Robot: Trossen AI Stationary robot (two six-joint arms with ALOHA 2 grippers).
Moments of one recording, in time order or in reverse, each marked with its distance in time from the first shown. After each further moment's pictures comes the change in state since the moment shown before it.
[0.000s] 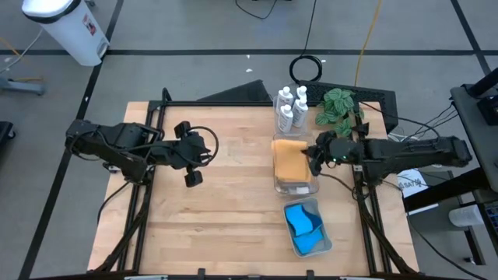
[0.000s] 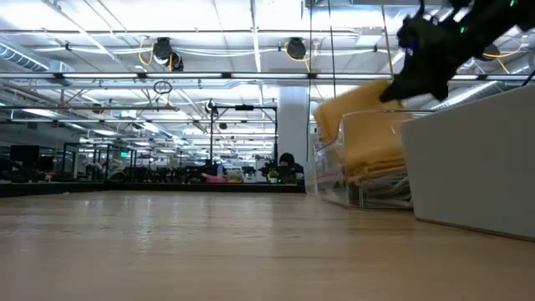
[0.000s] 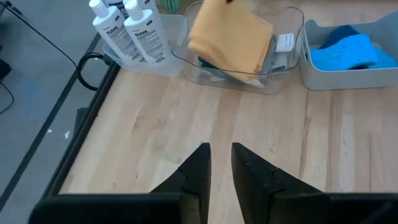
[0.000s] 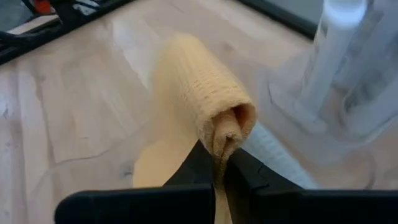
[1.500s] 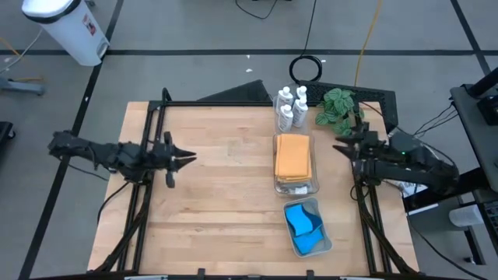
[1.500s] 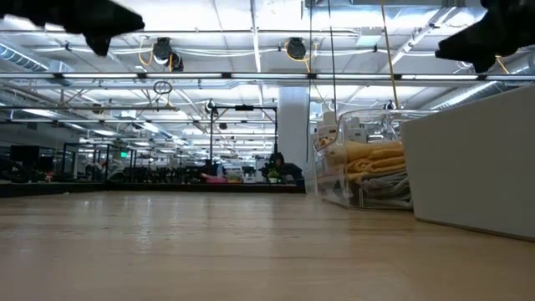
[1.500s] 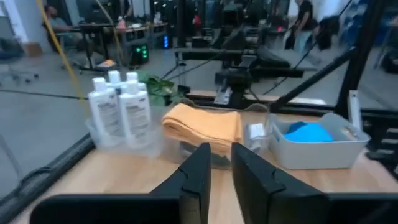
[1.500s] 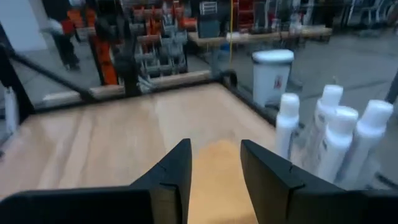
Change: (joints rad) left arm 0.000 -0.866 -1.176 1.091 0.019 0.273; right arm -0.165 -0.784 -0.100 -0.173 -0.213 -0.402
